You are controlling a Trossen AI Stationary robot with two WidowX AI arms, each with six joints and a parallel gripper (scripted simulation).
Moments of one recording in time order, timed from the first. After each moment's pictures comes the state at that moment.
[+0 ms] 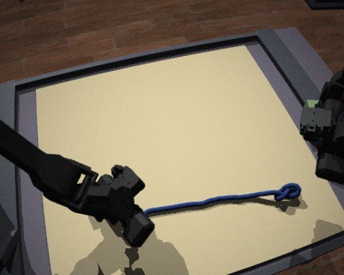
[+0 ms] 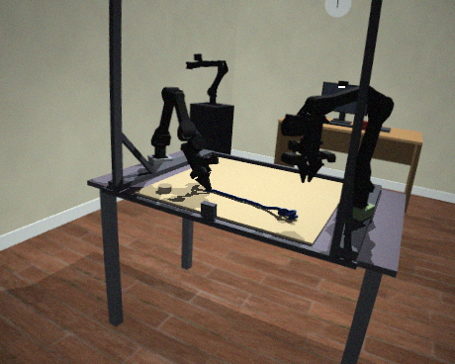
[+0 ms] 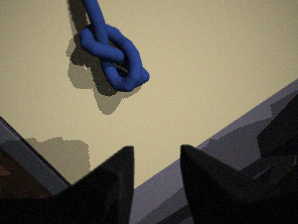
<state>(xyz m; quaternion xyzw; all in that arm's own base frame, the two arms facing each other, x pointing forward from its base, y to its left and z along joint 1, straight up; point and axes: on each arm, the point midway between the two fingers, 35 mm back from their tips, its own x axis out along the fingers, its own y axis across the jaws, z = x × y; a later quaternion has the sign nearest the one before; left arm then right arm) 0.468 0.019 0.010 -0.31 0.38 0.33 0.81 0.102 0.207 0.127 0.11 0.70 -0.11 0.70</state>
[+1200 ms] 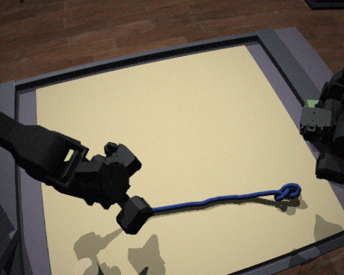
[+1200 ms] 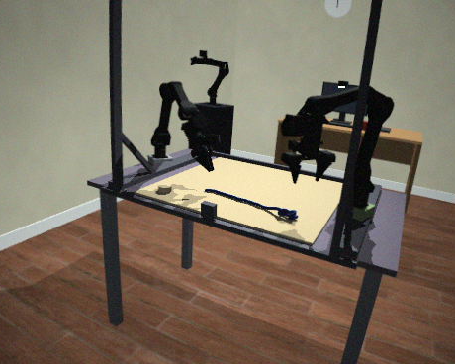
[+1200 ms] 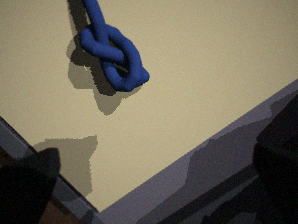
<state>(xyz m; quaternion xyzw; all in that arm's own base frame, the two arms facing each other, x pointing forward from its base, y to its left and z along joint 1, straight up) 0.467 0.019 0.094 -0.31 0.38 0.33 0.80 0.102 0.207 0.127 0.11 0.70 -0.11 0.70</state>
